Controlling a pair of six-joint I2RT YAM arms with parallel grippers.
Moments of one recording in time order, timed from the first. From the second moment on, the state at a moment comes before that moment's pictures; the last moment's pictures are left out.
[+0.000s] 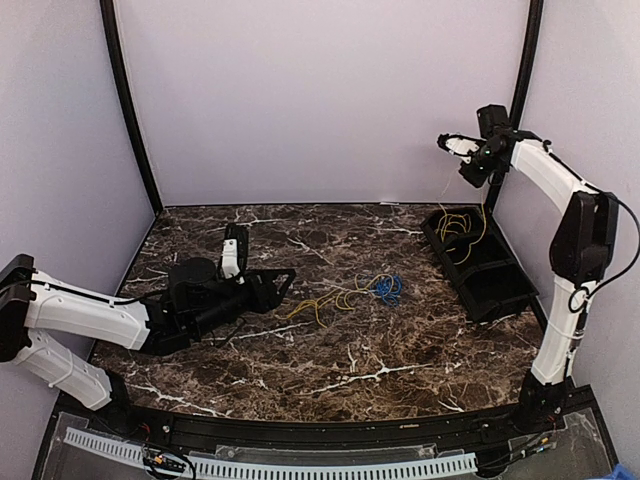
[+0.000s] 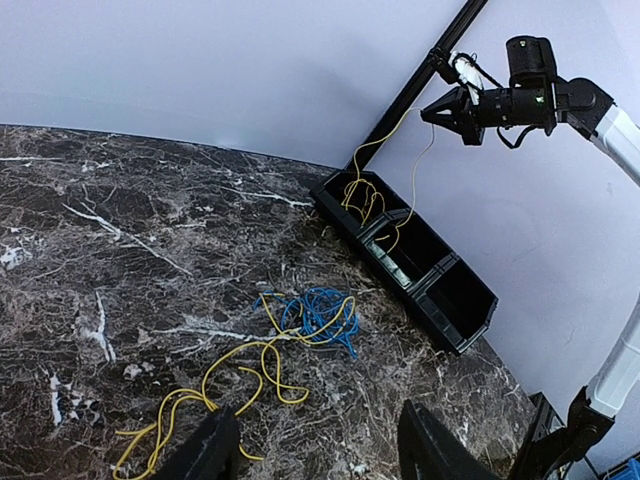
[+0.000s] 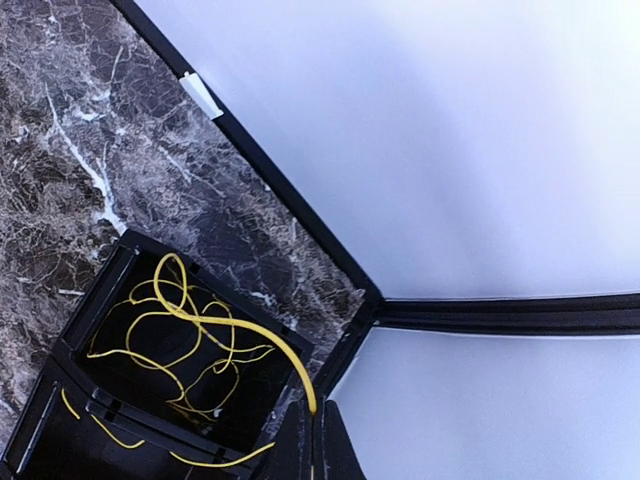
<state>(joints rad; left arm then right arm) -0.96 1.34 0.54 0.63 -0.22 -0.60 0.10 1.97 1.97 -0.74 0.07 -0.86</state>
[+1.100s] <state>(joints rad) -0.96 1.36 0.54 0.67 -0.21 -0.63 0.20 1.88 1.98 -0.51 0.34 -1.15</state>
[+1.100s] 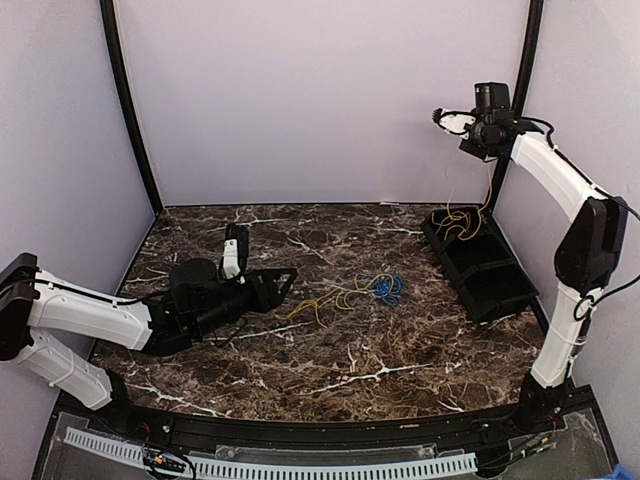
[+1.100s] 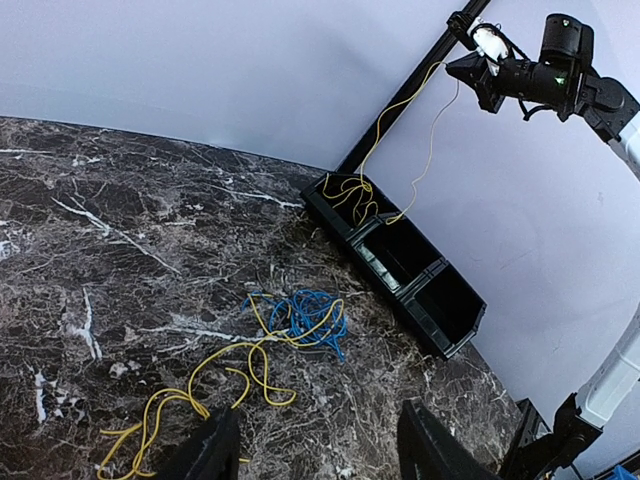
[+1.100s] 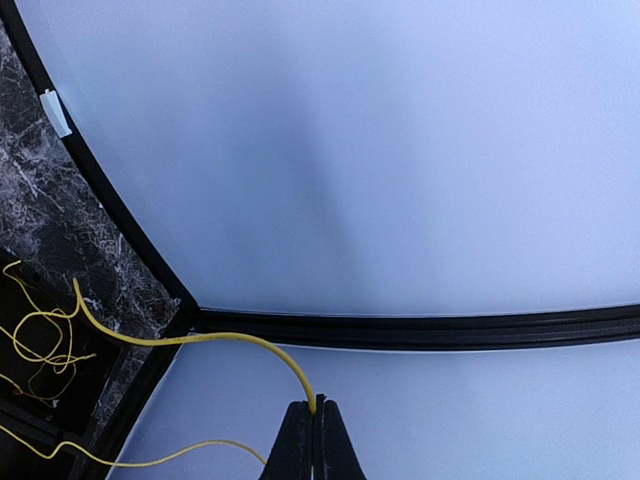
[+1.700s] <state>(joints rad) -0.96 1.37 0.54 0.69 -0.20 -0.64 0.20 1.86 1.87 -0.38 0.35 -1.14</state>
